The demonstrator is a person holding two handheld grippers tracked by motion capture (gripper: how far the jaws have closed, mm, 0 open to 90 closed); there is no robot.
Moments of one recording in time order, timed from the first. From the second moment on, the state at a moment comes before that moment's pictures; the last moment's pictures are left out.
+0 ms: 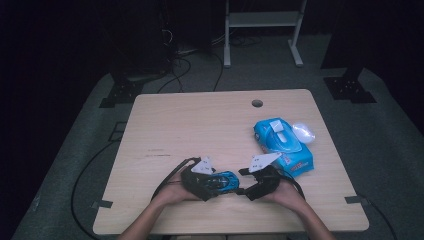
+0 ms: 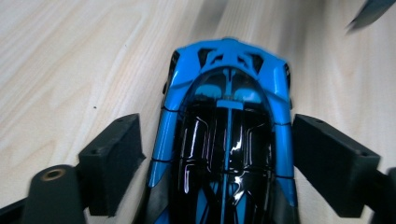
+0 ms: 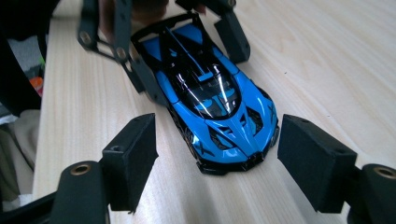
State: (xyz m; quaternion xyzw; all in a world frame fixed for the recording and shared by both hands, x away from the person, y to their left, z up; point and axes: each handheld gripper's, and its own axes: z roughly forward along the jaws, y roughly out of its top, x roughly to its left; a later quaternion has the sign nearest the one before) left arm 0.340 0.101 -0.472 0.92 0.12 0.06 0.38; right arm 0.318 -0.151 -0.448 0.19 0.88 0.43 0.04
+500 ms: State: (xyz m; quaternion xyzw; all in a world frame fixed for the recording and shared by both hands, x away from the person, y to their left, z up) left arm 0.348 0.084 -0.473 0.93 0.11 0.04 0.34; right arm 0.312 -0.166 -0.450 0.20 0.87 0.45 0.04
